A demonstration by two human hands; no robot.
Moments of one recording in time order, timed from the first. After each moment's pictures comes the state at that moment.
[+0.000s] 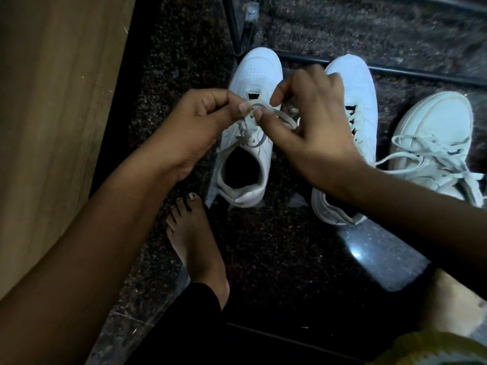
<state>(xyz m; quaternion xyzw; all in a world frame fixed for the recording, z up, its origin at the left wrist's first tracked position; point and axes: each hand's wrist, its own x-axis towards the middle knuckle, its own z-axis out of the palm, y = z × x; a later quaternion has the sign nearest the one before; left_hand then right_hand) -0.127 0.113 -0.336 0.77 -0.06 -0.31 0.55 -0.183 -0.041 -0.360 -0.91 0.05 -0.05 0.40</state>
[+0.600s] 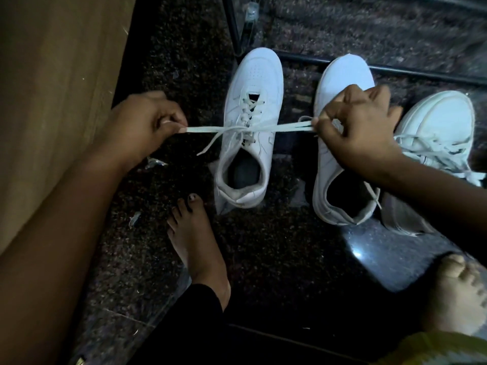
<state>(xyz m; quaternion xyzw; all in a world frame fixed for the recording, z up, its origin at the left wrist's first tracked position) -0.080 0.204 -0.376 0.94 -0.24 -0.17 0.18 -0.191 -0.093 -0.383 -0.96 0.11 0.07 0.25</state>
